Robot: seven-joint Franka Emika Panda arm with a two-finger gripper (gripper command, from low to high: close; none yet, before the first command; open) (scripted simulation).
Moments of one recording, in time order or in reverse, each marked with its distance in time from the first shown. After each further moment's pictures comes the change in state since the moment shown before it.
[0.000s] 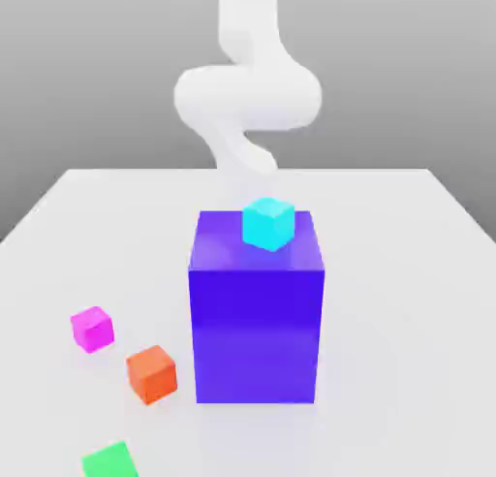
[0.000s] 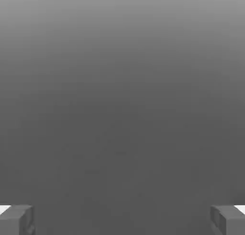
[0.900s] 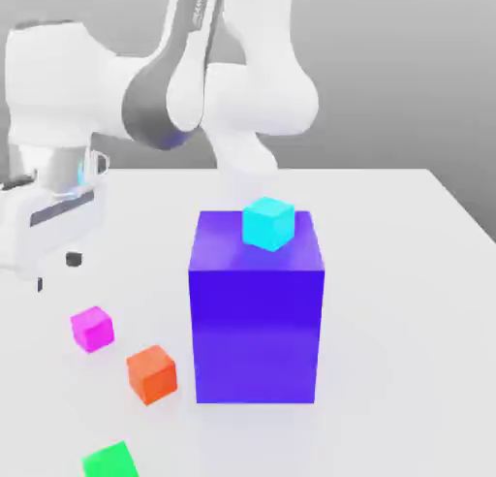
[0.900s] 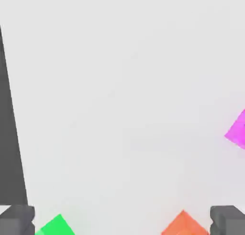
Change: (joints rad) arm -0.556 0.610 -0.030 -0.436 0.043 0.438 1.153
